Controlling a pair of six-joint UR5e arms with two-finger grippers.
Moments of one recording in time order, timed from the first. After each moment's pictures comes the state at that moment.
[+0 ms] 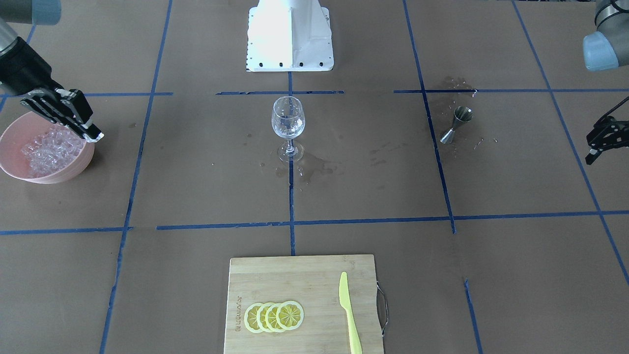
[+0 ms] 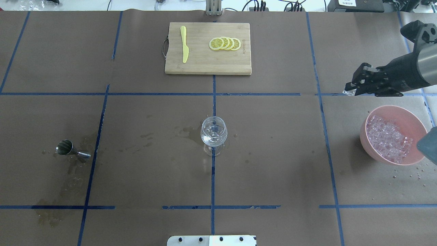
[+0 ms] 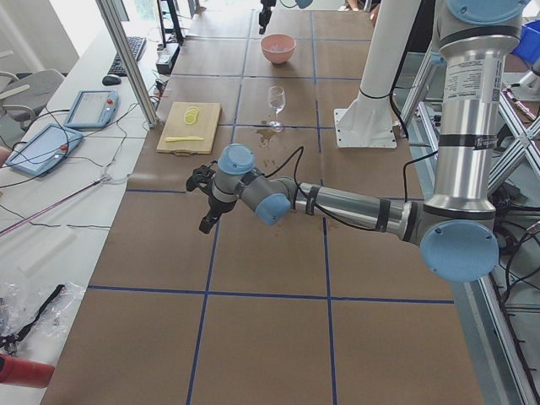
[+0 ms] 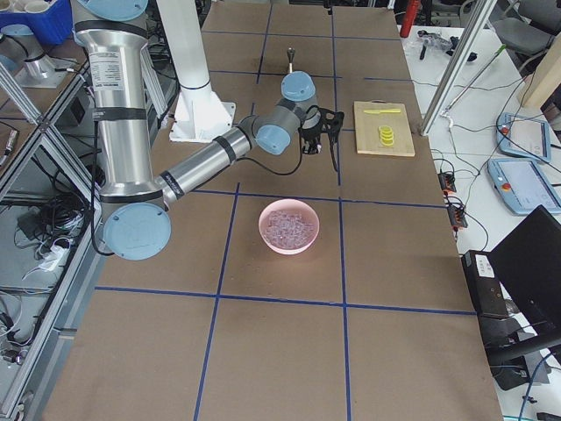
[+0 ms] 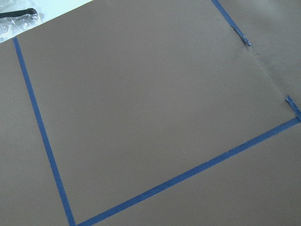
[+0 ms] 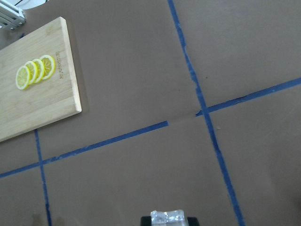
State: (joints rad) left arm -1.35 -1.62 -1.68 -2.01 -2.27 -0.16; right arm 0.99 -1.47 2.07 -1.18 2.21 1.36
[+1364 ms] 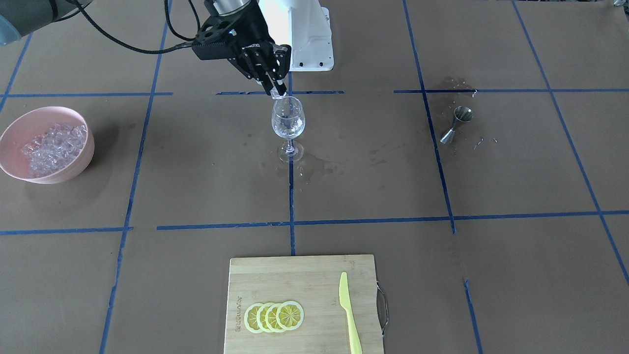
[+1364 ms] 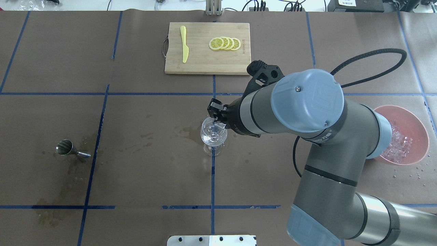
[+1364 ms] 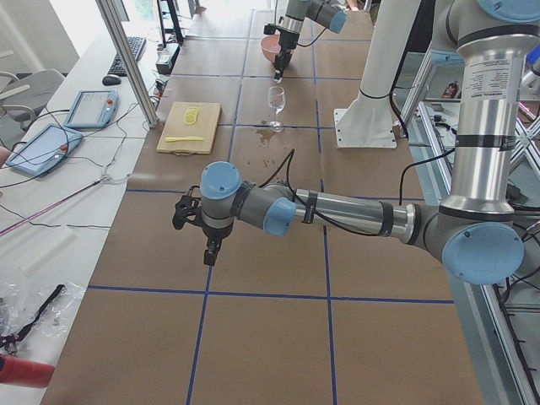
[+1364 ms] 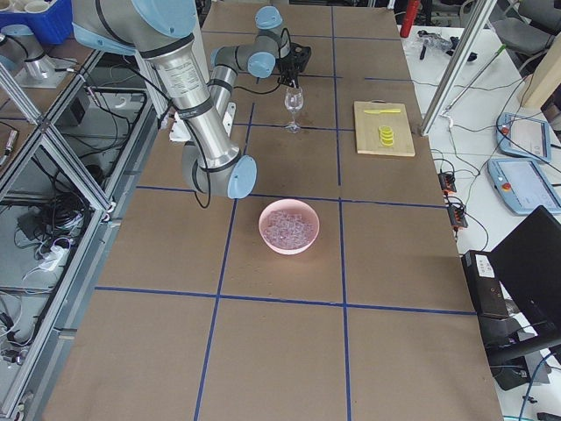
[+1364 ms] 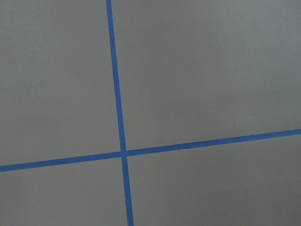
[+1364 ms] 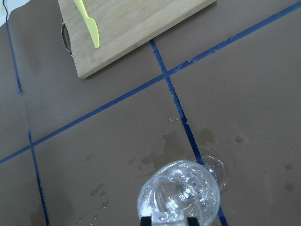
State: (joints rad) left arm -1.49 -1.58 -1.69 -1.81 -2.34 -0.19; right arm 0.47 -0.93 2.05 -1.57 1.72 1.73
